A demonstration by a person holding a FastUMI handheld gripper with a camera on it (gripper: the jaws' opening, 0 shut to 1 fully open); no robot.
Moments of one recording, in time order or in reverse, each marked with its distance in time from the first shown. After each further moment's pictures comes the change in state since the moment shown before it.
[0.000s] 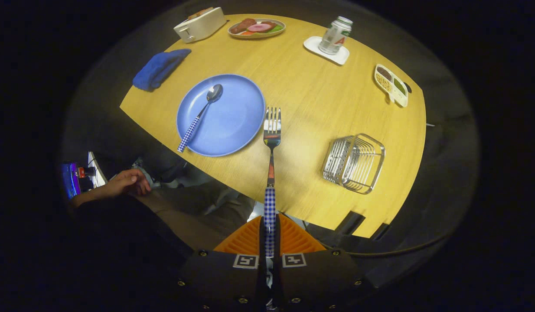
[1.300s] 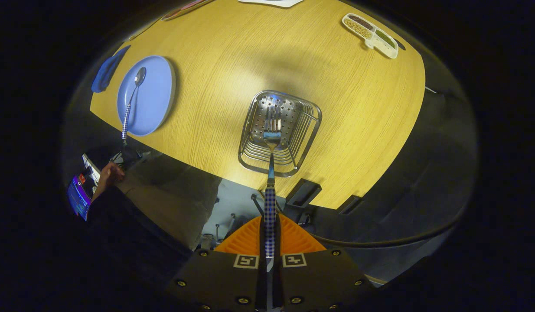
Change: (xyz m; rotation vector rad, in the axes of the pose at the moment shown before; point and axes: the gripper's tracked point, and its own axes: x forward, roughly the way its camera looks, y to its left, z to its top) arm 0.002 -0.128 0.000 0.060 0.465 -0.016
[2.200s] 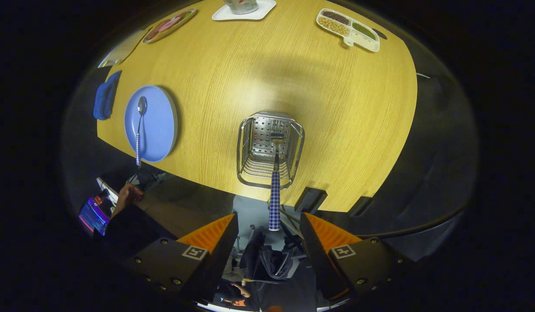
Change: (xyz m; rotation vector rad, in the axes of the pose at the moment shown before) arm -0.019 0.000 0.009 0.139 -0.133 0.128
